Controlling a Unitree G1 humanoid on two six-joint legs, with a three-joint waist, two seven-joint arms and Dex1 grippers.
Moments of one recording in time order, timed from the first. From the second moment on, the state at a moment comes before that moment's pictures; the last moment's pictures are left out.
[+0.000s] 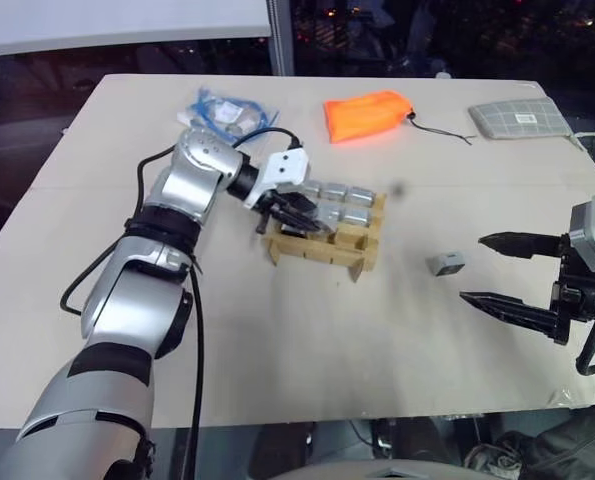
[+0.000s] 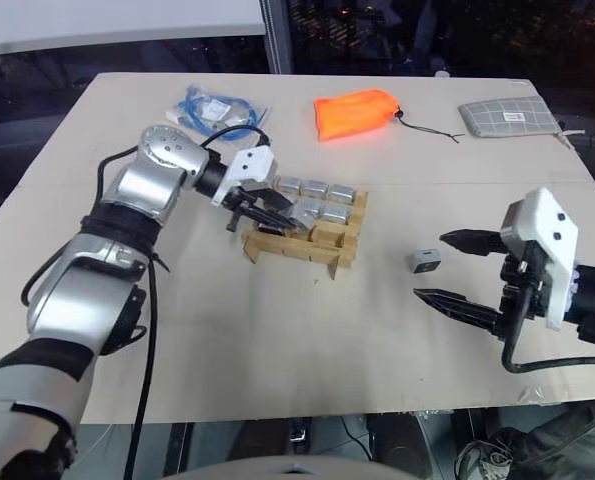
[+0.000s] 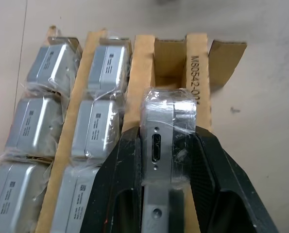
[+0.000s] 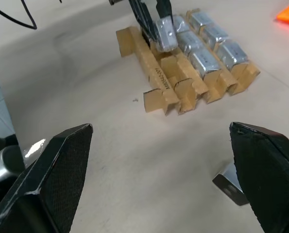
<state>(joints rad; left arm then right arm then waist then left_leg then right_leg) -1.16 0.56 -0.36 0.79 0.00 -0.04 -1.58 -0.01 -0.99 -0.60 -0.76 1.02 0.99 0.84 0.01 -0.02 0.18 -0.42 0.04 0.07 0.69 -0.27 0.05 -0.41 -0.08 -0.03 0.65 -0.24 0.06</state>
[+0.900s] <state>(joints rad) -1.37 0.53 -0.65 0.93 0.09 -0.16 -1.61 0.05 -0.98 -0.60 -0.75 0.99 0.88 0.77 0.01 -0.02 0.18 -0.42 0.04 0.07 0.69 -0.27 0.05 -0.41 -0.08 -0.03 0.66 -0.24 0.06</state>
